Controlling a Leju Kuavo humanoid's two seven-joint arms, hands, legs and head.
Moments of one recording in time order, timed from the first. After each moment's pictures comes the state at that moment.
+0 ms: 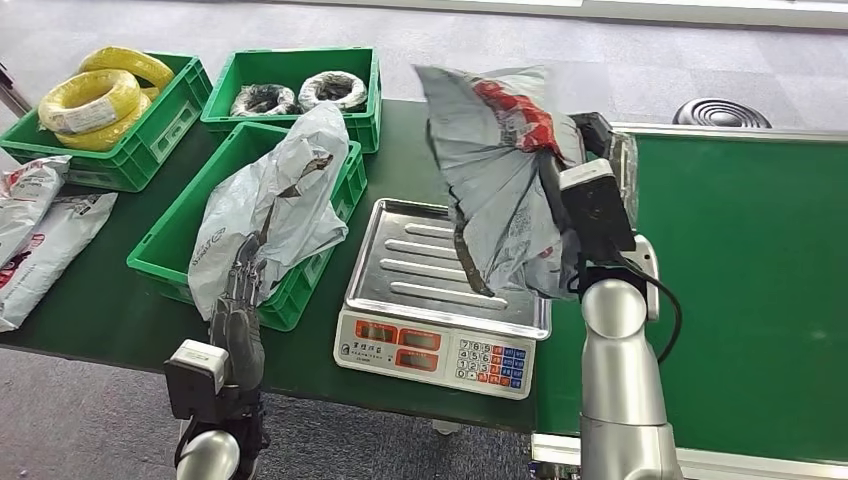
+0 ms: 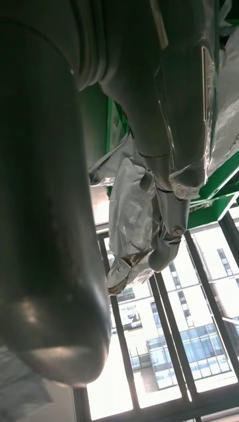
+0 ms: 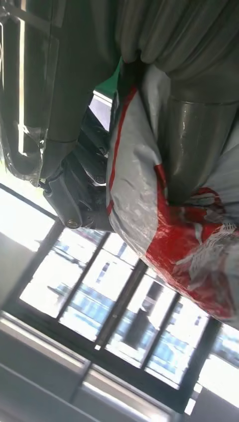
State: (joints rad) left arm 0.00 -0.20 -0.20 -1.59 -0.24 0.13 -0.57; right arm -0.55 0.21 0.07 -1.35 0.59 -0.02 -0.40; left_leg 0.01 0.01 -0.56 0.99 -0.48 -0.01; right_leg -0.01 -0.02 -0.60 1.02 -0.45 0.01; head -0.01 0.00
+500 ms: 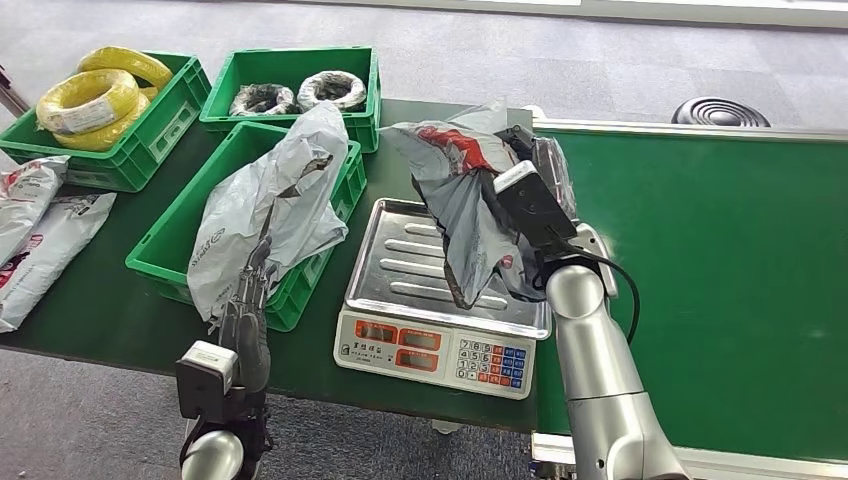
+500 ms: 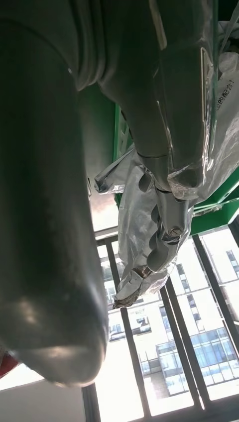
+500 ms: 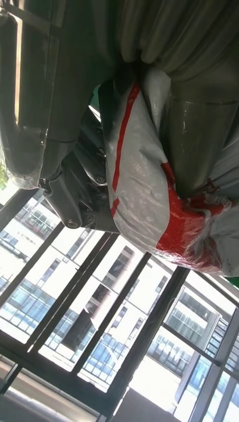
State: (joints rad) left arm 0.00 -0.18 -0.21 -1.56 -0.23 0.14 -0.58; right arm -0.63 0.19 0.16 -1.13 0.56 0.02 -0.44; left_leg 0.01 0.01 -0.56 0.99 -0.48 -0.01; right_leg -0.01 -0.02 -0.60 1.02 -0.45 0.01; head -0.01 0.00
